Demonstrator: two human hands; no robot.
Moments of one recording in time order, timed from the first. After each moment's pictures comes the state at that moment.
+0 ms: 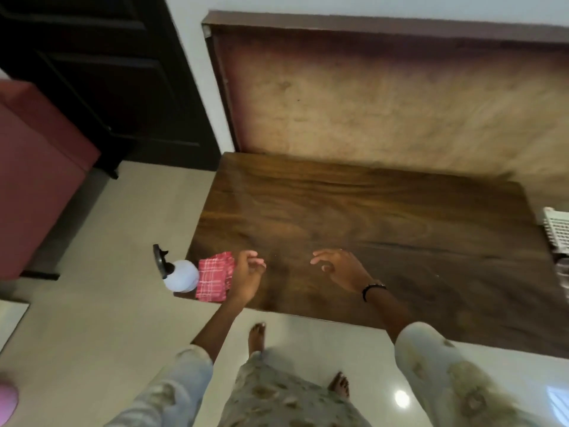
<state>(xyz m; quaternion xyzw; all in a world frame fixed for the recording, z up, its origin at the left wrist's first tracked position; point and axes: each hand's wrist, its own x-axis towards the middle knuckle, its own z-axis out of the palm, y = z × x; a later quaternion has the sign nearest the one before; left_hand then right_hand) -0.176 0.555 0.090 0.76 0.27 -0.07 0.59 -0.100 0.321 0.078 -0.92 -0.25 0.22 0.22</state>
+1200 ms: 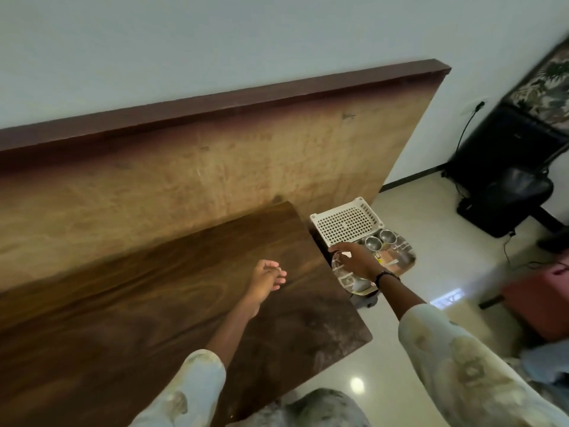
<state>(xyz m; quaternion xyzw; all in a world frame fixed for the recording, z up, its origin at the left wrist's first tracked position) 0.021 -0.048 0.144 0.71 0.07 -0.33 0.62 -0.026 -0.294 0.149 -0.92 0.18 0.11 0.34</state>
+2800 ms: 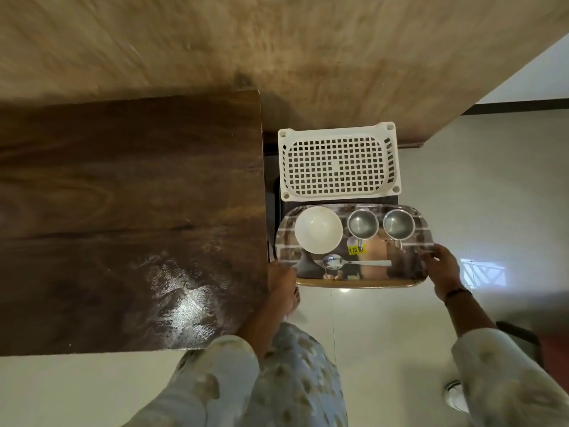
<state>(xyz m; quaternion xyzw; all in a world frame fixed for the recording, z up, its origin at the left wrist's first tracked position) -0.008 -0.413 -0.113 0.61 0.49 -0.35 0.52 -0.014 -0.728 -0.157 -0.76 0.46 0.14 0.44</state>
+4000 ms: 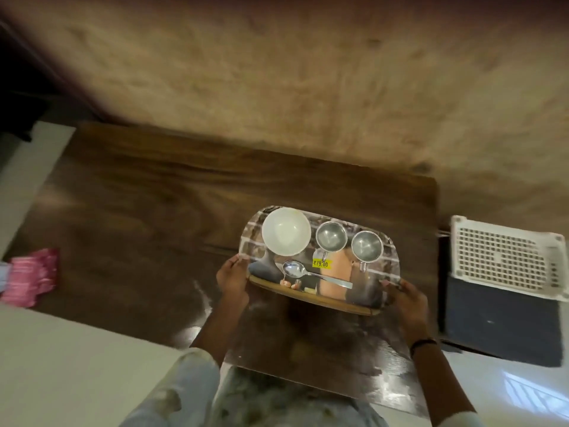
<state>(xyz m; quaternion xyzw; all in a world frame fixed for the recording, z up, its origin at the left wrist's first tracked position) 0.011 0.087 -0.033 0.57 0.54 0.00 0.61 0.031 -0.256 -0.071 -0.74 0.30 0.13 0.59</state>
